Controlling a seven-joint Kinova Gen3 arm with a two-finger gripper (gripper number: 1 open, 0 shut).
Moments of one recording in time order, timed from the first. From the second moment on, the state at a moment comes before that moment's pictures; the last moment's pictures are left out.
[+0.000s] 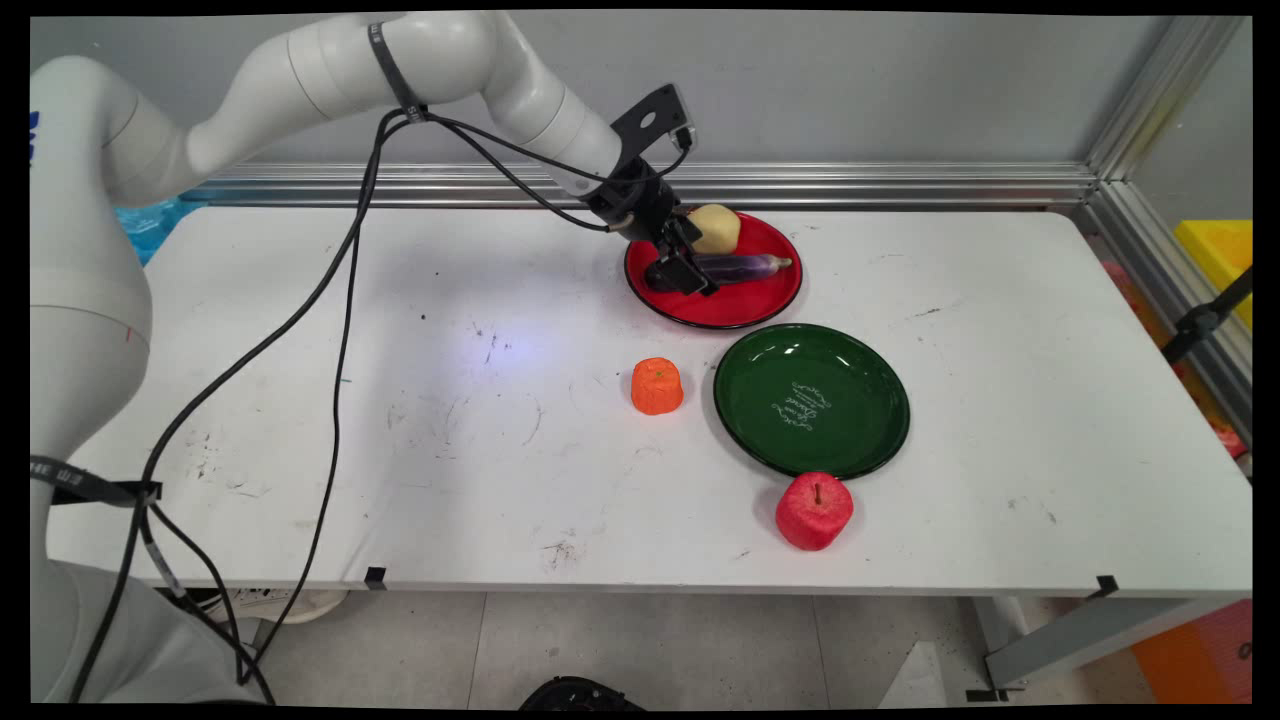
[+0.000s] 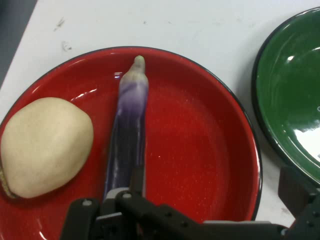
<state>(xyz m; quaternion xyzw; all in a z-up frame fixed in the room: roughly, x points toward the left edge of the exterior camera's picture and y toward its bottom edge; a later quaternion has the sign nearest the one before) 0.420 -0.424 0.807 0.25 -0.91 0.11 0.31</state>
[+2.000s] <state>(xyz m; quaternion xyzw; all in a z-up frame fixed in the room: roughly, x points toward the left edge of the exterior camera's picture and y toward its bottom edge) 0.449 -0.456 0.758 0.25 -0.91 0.13 0.30</state>
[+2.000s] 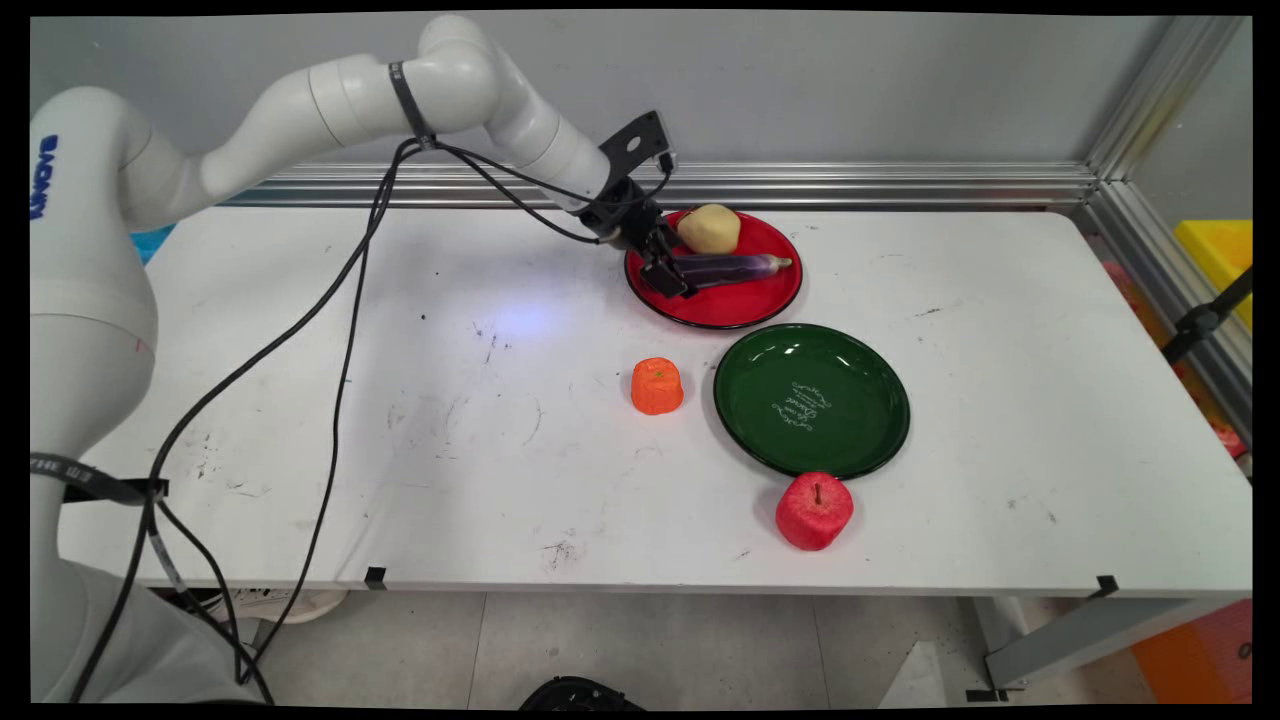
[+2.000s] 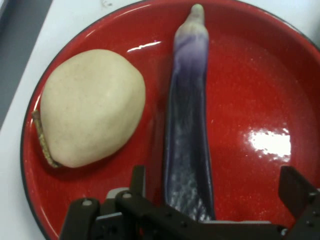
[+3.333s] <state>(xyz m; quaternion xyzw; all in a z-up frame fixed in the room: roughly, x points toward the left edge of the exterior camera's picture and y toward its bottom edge) 0.441 -0.456 0.754 0.25 -0.91 0.13 0.30</state>
